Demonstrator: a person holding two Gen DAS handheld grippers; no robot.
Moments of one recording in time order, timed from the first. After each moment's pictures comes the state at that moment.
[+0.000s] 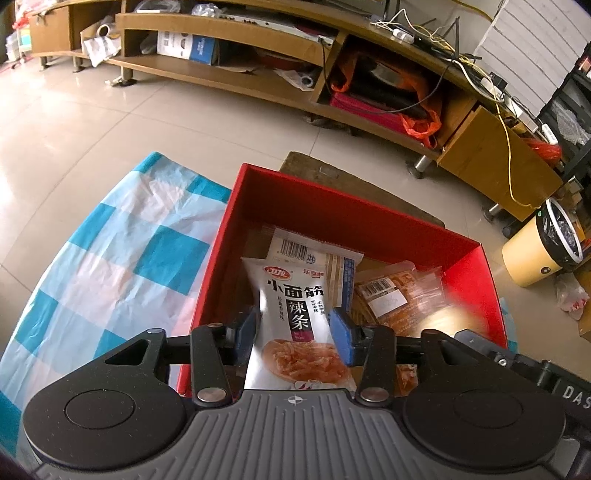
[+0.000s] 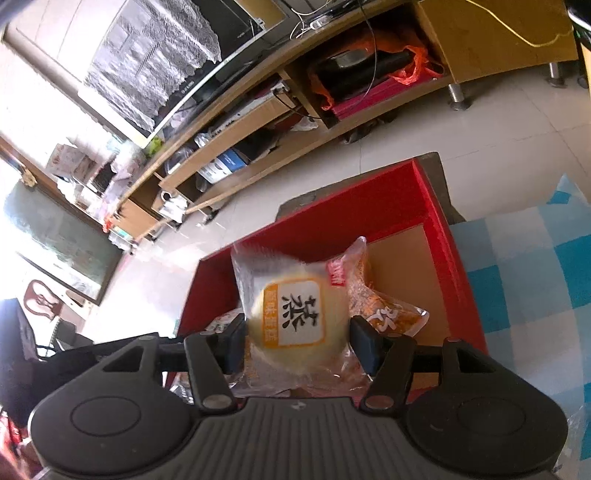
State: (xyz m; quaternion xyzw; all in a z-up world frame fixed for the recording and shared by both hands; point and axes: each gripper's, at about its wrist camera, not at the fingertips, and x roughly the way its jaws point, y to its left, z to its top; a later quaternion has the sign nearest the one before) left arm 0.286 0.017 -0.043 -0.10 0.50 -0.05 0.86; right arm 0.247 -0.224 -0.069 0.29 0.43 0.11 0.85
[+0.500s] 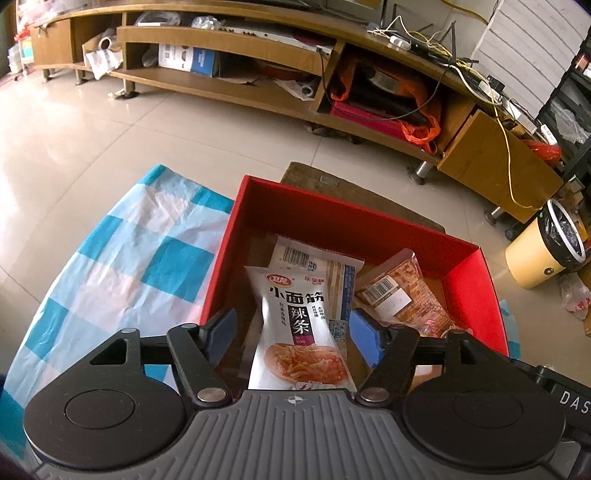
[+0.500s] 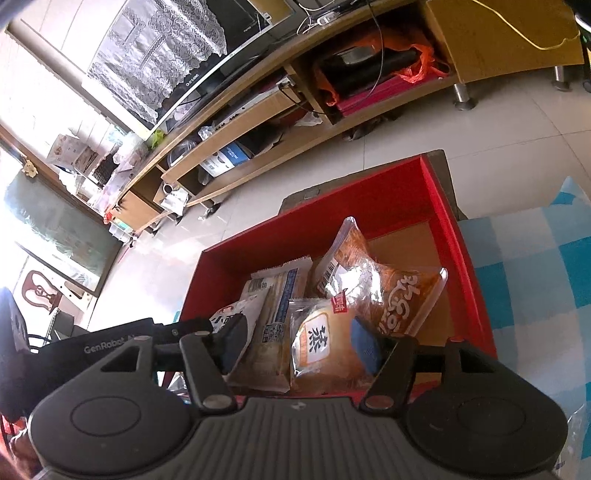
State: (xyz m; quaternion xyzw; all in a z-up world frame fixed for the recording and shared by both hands) left arm 0.281 0.015 -0.035 -0.09 0.49 -0.05 0.87; right arm 0.244 -0.222 -0.067 0.29 0.43 0.12 0.85
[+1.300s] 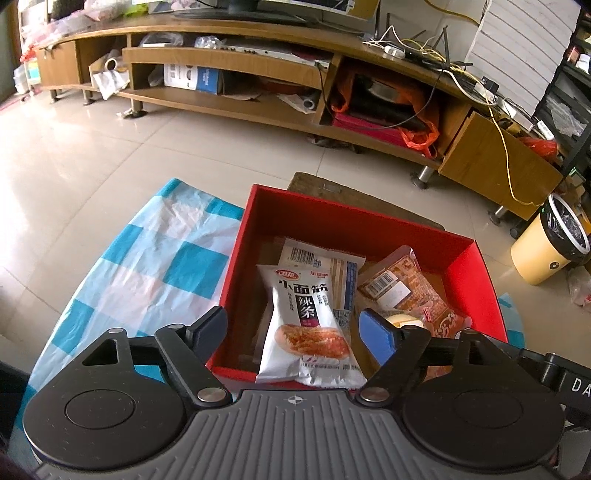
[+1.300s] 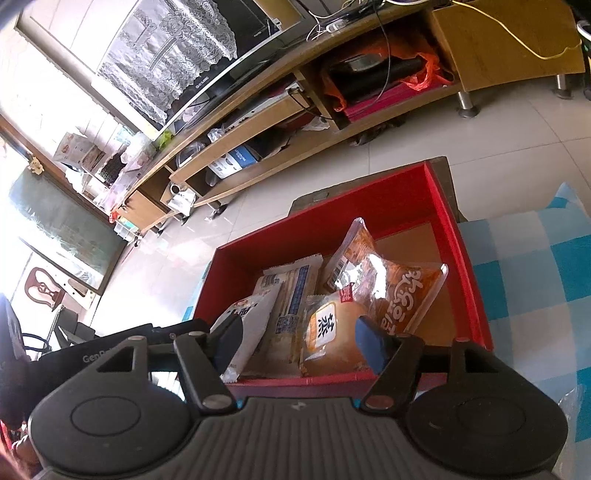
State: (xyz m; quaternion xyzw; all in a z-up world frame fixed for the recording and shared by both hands) left arm 0.254 0.014 -0.019 -0.06 0.47 -0.04 0.88; right arm 0.228 -0.219 -0.054 0.28 0.42 0.13 0.85
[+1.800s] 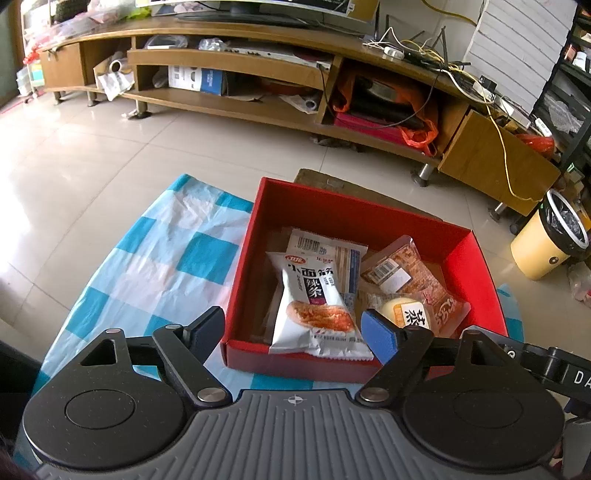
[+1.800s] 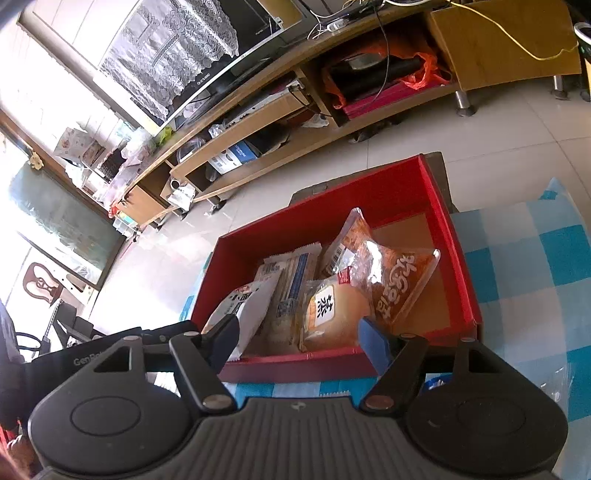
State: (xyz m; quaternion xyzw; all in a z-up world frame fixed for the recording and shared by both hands) left arm 0.235 0.019 -0.014 -0.06 0.46 -0.04 0.88; right arm 0.212 -0.219 -0.050 0.27 0.43 0.13 0.85
